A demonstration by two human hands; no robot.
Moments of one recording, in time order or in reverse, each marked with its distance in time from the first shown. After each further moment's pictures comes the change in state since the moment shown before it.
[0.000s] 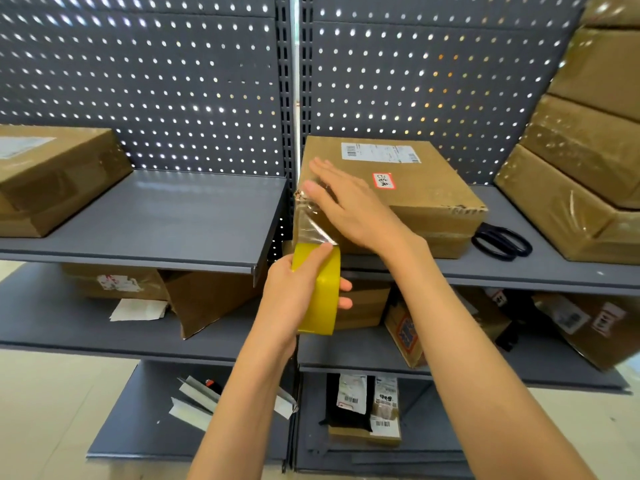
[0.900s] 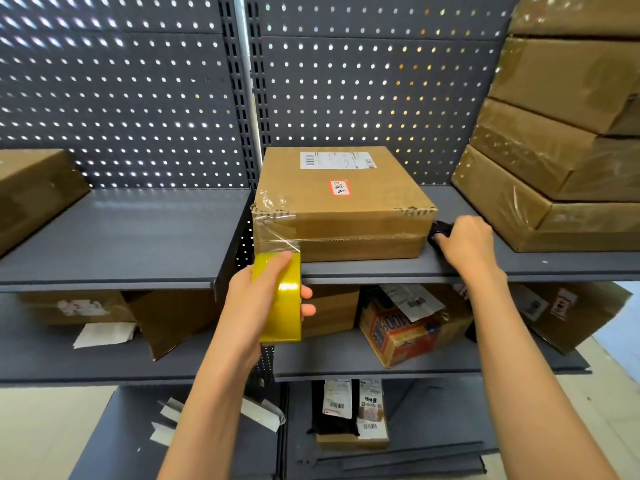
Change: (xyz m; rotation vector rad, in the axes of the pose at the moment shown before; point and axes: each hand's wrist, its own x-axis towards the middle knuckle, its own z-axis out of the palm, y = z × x) left_hand -0.001 -0.001 0.013 0.021 0.055 -0.015; right_hand -0.088 0.163 -0.053 -0.362 0.223 0.812
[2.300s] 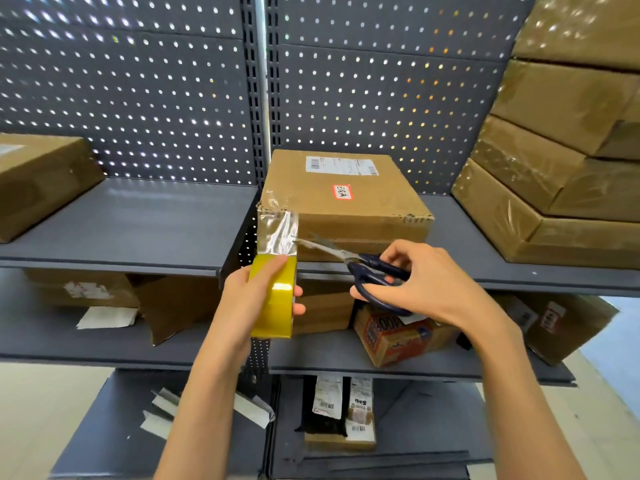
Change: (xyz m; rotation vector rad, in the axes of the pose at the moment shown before) left_hand -0.005 -0.011 -0.012 -0.018 0.008 0.030; right_hand -0.114 -0.046 -0.065 0.311 -0.331 -0.444
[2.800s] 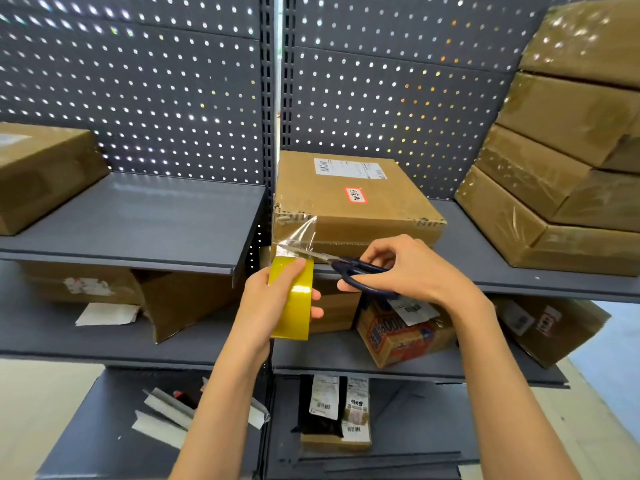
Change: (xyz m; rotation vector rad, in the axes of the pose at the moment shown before) left_hand 0.008 -0.011 -0.009 -0.043 -0.063 0.006; right_hand 0.022 -0.031 0.010 0.050 -0.143 0.002
